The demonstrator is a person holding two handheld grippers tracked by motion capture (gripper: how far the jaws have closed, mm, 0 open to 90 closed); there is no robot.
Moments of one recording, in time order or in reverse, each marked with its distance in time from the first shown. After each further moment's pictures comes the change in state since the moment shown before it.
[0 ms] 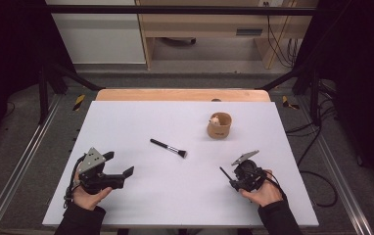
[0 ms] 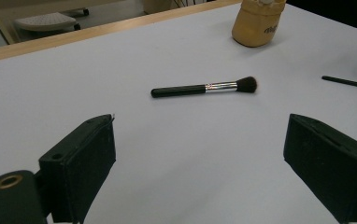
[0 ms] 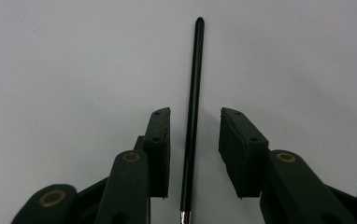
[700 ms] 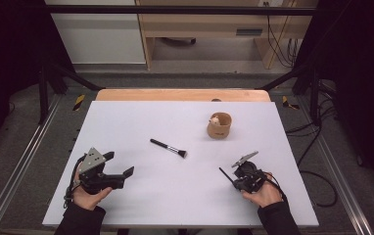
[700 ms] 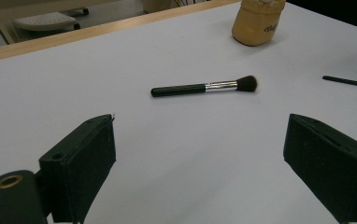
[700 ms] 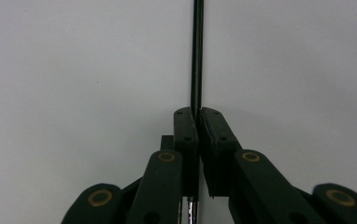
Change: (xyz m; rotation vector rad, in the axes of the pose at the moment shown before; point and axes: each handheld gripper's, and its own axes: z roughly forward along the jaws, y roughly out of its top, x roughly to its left) left arm 0.000 0.000 0.000 0.002 0.000 0.003; right arm -0.001 -0.004 0.004 0.044 0.019 0.023
